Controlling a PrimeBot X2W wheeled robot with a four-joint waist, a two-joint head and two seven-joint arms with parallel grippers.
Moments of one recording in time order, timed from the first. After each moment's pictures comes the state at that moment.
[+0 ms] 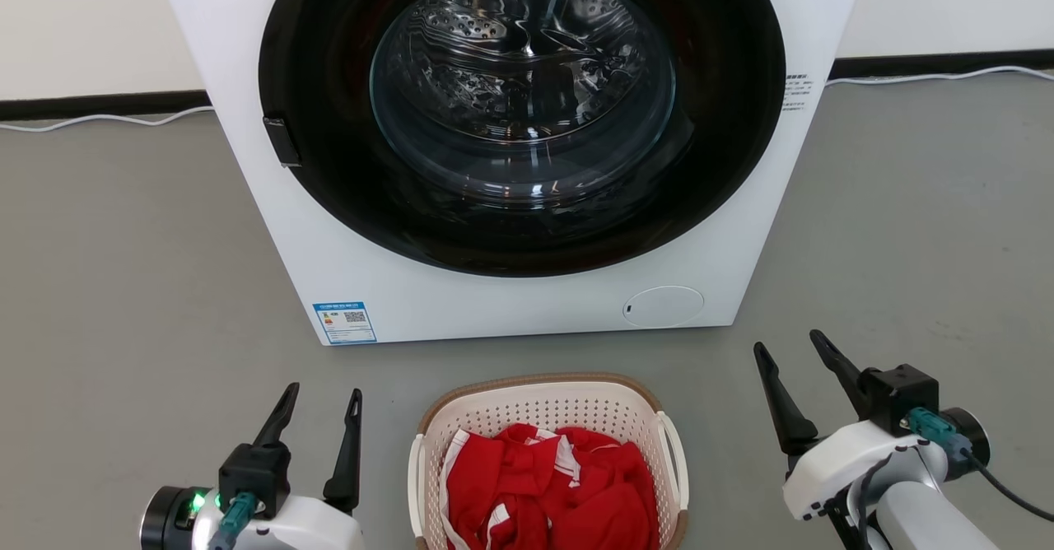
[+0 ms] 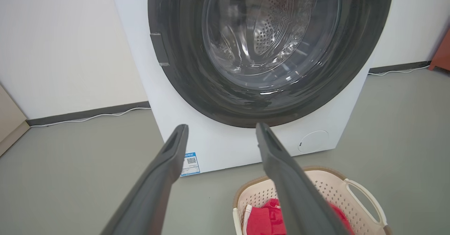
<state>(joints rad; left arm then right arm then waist) -0.12 0.07 -0.16 0.34 -0.11 -0.09 -0.24 -0.35 -0.17 0.30 0.57 0.35 0.13 -0.23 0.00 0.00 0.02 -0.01</state>
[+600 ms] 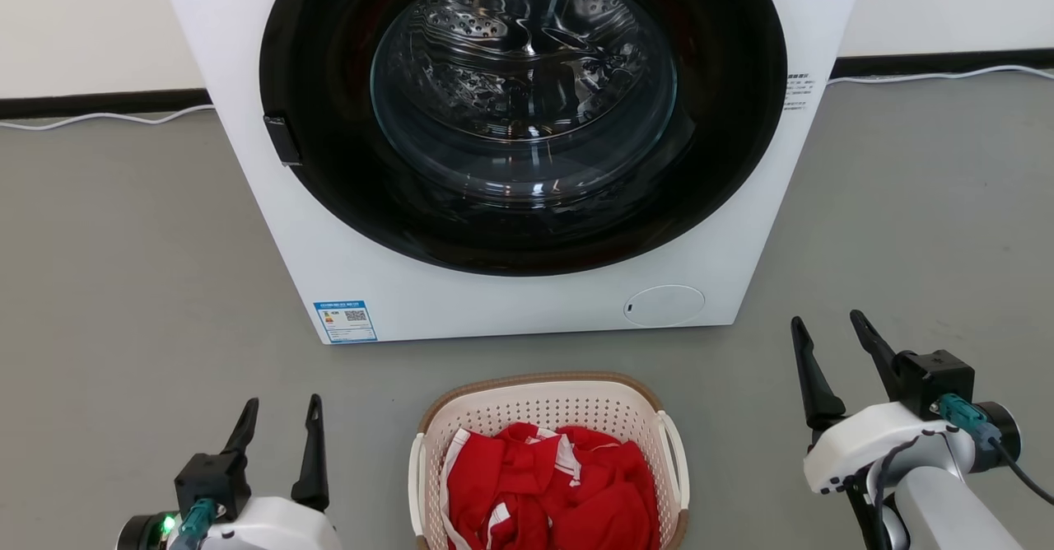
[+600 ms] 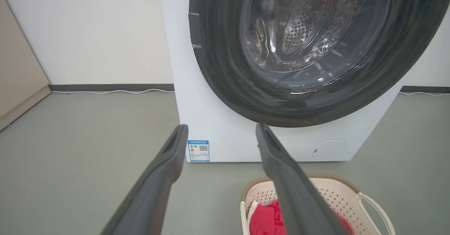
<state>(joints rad) -0.13 0.04 -0.06 0.40 -0.15 -0.08 -0.25 -0.37 -0.13 0.13 0.61 0.24 0.13 -0.25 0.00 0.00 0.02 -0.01</state>
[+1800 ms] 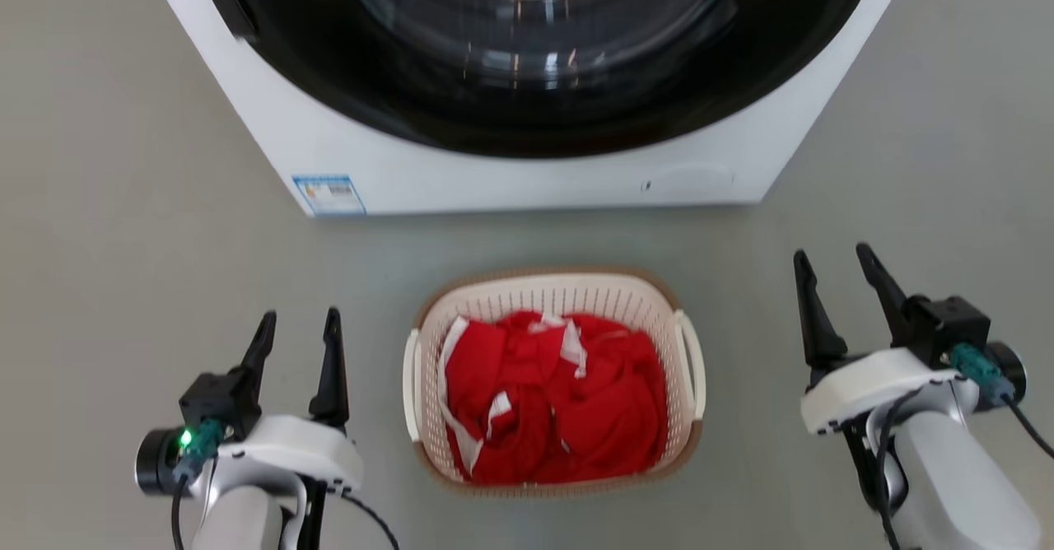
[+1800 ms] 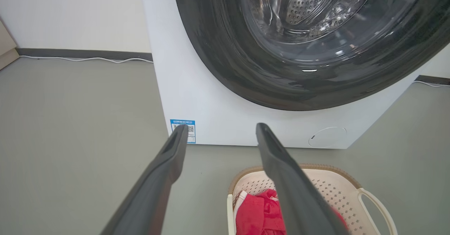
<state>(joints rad) -0.28 0.04 -0.12 0.40 -0.24 -0.06 -0.25 -0.44 -0.10 0.08 0.54 0.20 0.13 -0.25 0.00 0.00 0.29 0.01</state>
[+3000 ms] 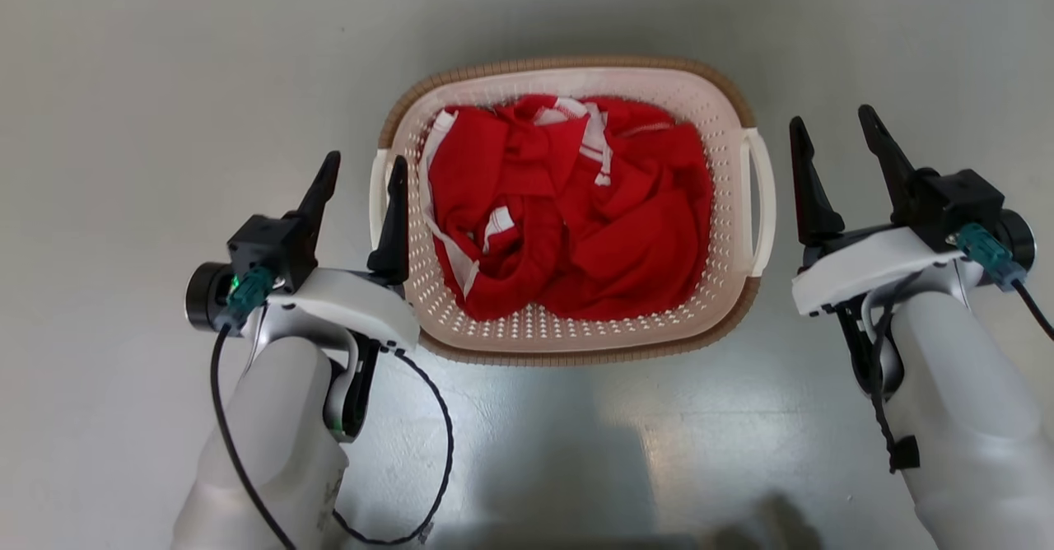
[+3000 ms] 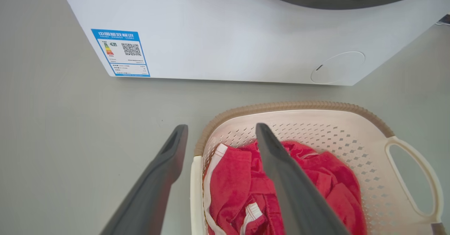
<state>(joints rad) -0.59 0.03 -0.30 0.49 -0.34 -0.06 -0.26 -0.66 -0.10 0.11 0.57 0.17 0.13 -0.25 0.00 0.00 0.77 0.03</state>
